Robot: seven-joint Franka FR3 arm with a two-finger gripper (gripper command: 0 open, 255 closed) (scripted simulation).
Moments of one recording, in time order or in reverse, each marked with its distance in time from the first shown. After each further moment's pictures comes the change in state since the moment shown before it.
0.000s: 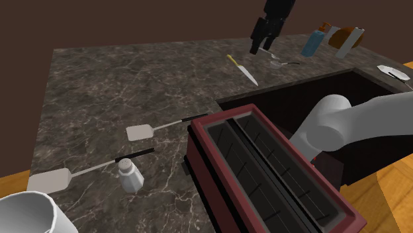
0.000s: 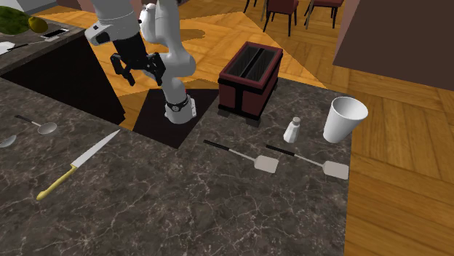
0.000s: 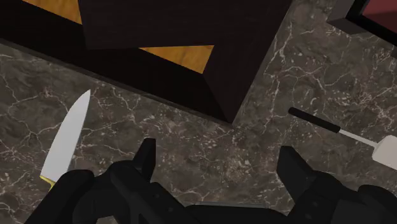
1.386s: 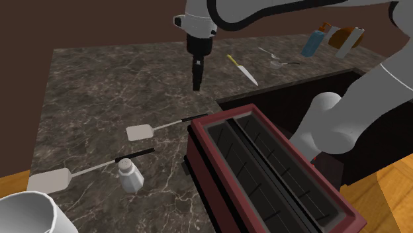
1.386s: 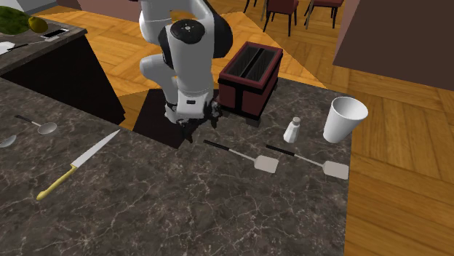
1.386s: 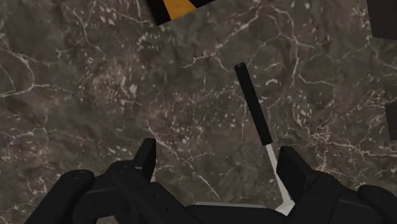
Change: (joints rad) arm 0.257 0.523 0.163 0.145 -0.018 0.328 -0.390
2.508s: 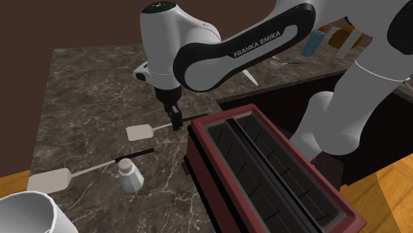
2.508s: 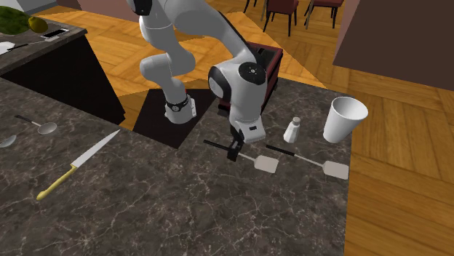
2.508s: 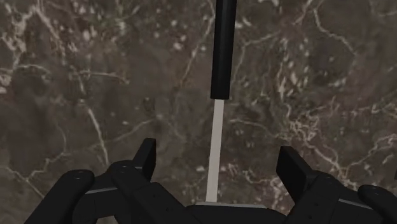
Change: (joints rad) arm 0.121 0.273 0.125 0.042 -0.085 0.198 -0.158
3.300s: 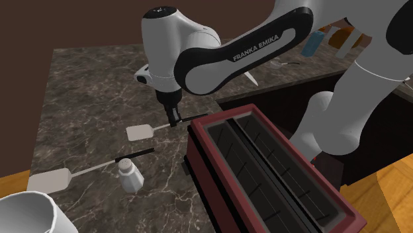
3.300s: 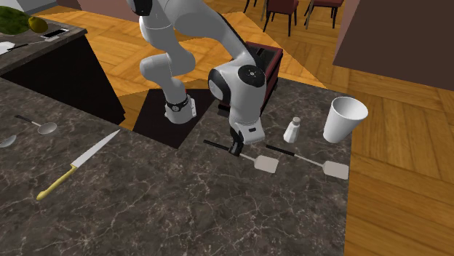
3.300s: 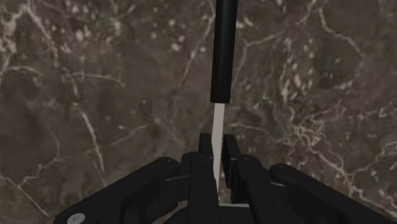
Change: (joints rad) arm 0.000 0.005 0.000 -0.016 -0.002 0.022 0.002
